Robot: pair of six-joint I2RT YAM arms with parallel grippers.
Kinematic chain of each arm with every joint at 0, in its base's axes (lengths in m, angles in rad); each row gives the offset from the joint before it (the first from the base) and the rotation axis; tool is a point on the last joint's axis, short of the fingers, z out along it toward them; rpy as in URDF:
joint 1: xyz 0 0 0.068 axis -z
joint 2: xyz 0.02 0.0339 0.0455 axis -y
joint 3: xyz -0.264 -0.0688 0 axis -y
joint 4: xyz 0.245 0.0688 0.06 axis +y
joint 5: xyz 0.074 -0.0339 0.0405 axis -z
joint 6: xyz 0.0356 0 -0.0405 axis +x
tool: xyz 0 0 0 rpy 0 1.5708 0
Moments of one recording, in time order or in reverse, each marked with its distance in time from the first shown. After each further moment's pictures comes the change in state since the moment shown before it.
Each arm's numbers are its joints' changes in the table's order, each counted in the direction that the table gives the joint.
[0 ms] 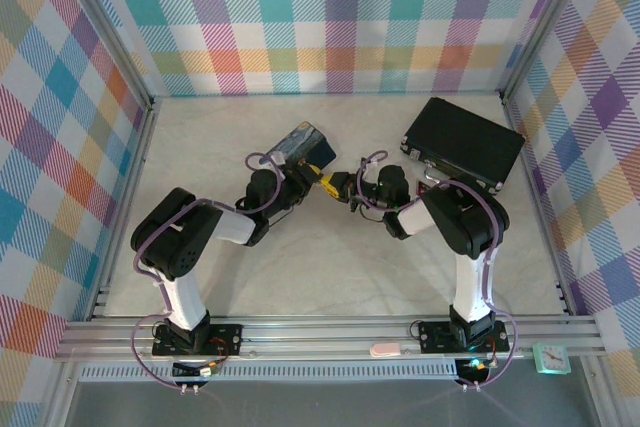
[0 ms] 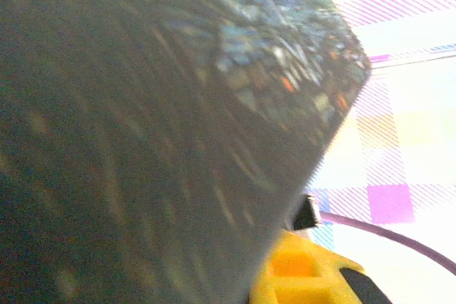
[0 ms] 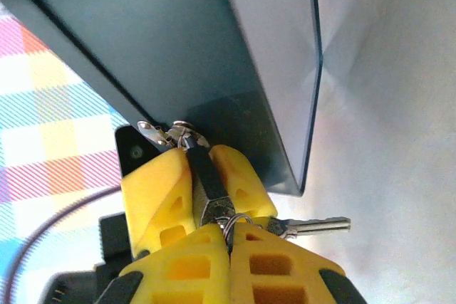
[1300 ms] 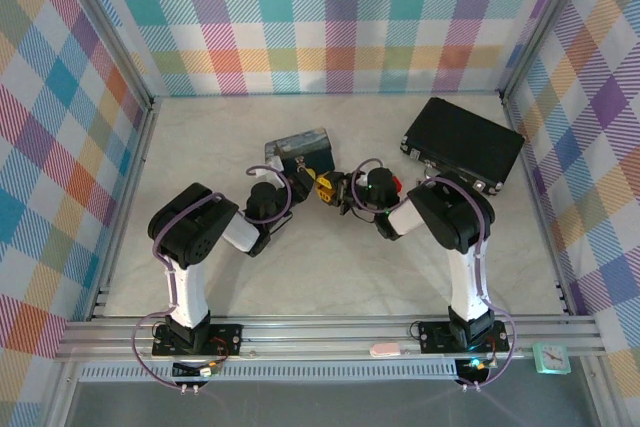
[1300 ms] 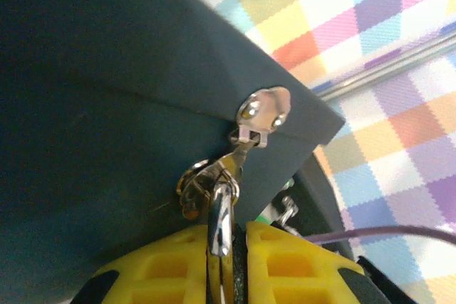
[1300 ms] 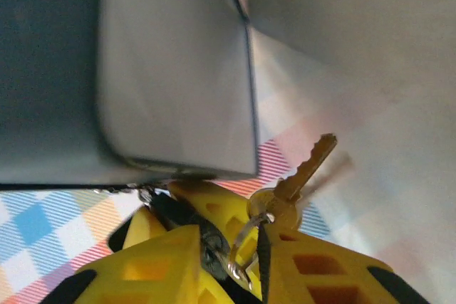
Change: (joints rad) left arm 0.022 -0.120 -0.063 -0.232 -0.146 0.266; right arm -0.038 -0.073 0.028 0.051 0.110 0.285
